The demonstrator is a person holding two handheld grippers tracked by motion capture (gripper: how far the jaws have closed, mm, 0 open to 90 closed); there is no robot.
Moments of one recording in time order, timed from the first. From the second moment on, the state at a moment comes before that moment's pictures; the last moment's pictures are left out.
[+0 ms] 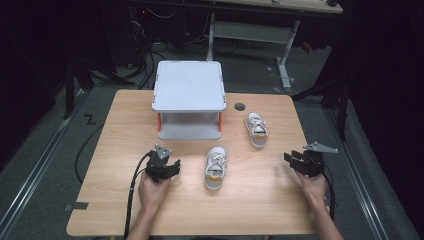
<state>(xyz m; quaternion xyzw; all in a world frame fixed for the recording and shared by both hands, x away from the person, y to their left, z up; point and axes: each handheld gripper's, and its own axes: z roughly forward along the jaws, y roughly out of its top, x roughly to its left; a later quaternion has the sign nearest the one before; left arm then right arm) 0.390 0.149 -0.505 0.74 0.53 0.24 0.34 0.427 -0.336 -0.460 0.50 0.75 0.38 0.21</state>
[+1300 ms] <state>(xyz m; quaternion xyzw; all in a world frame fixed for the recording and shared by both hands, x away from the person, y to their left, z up) 0.390 0.152 -0.505 0.73 0.54 0.23 0.34 0.539 -0.242 -0.445 0.48 0.80 0.26 0.24</state>
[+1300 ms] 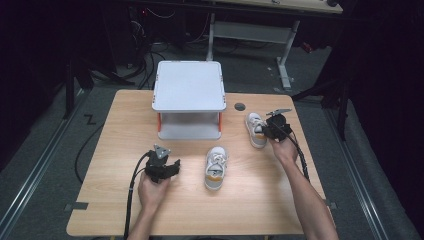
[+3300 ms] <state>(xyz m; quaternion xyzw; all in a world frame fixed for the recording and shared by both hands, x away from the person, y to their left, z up) 0.390 0.154 -0.505 0.73 0.55 0.23 0.35 0.384 -0.195 -0.431 0.40 0.85 0.26 0.23</state>
